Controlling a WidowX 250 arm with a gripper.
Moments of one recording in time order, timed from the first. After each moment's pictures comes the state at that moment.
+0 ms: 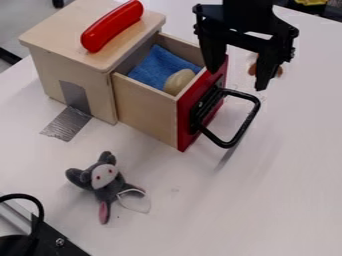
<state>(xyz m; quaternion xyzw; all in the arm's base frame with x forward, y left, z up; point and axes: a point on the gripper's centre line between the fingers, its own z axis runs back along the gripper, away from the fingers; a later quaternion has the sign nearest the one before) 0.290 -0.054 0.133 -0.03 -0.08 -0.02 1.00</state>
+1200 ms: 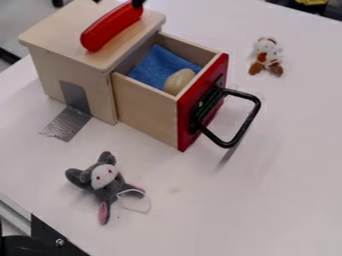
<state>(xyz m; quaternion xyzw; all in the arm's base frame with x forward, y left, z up) 0.286 0.105 0.183 -0.02 -0.10 0.06 0.99</state>
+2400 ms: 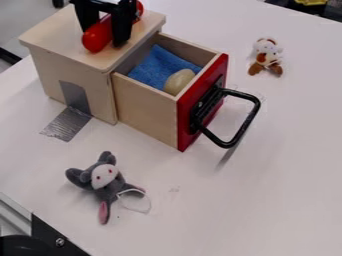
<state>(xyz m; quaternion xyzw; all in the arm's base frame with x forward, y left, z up) 0.302 0.142 0.107 0.02 0.00 0.06 1.00</state>
